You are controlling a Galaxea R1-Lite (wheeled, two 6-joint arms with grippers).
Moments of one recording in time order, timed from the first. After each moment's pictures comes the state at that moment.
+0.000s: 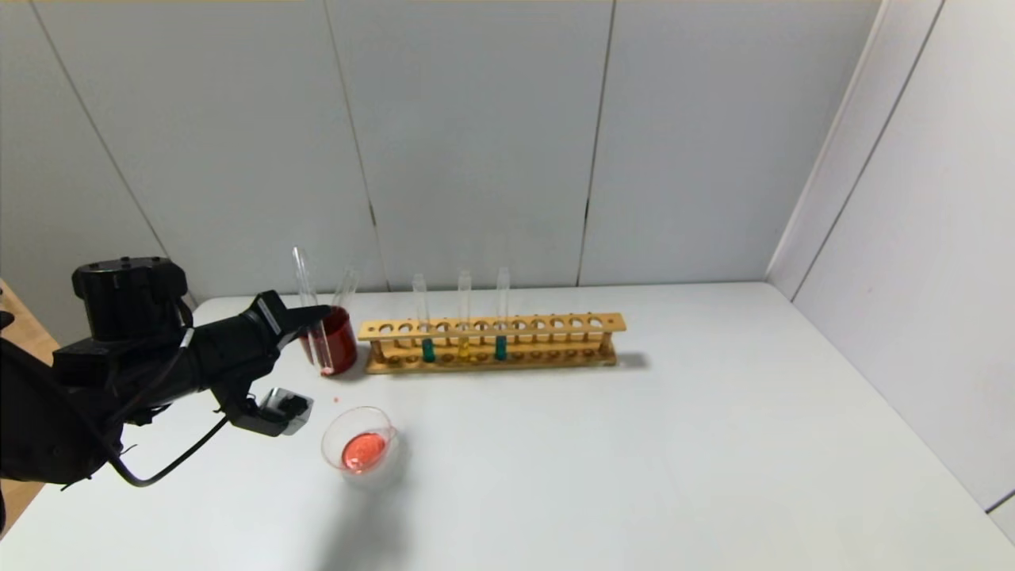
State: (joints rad) left arm -0.02 1.78 -0.61 -0.93 -0.46 2.39; right arm 0.00 0.00 0.00 0.00 0.00 0.00
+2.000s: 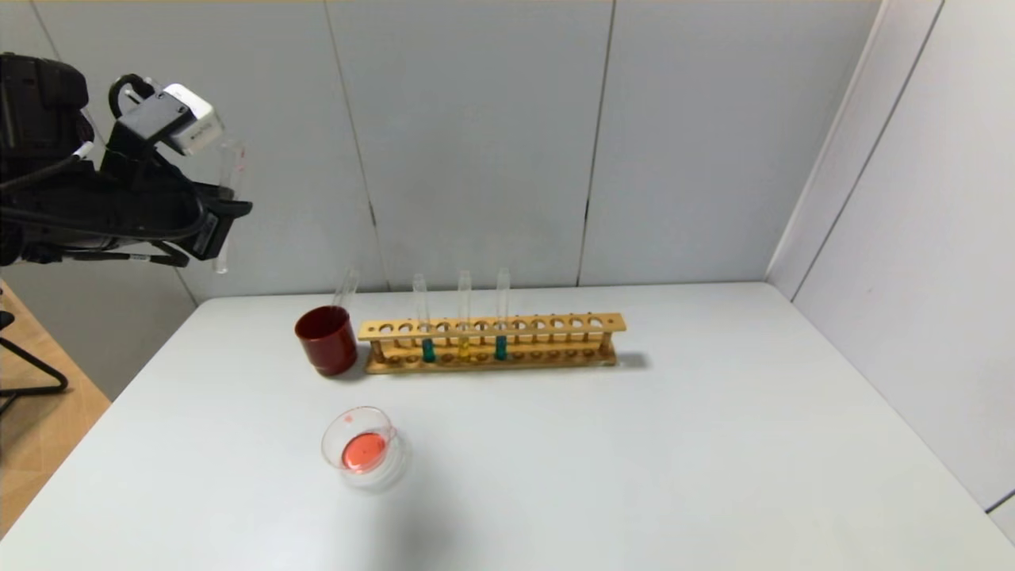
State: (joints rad) left arm 0.02 1.61 -1.22 -0.14 -0.16 0.50; right arm 0.00 0.00 0.00 0.00 0.00 0.00
